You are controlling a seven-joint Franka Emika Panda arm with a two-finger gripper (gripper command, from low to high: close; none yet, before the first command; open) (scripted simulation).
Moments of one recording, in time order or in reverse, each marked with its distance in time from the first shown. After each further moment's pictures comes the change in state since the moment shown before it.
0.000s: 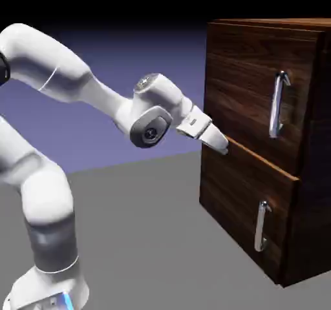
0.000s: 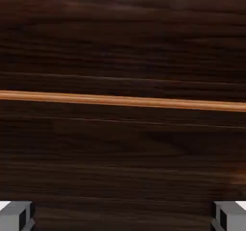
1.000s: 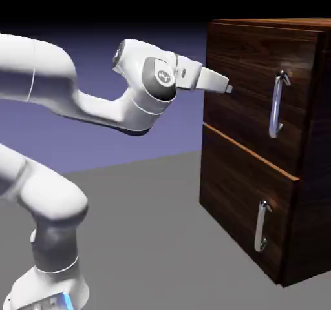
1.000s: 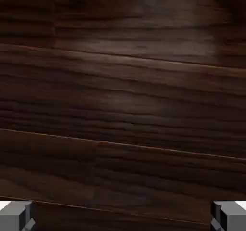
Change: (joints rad) arm 0.430 -0.236 -0.527 0.234 -1.305 -0.028 0.900
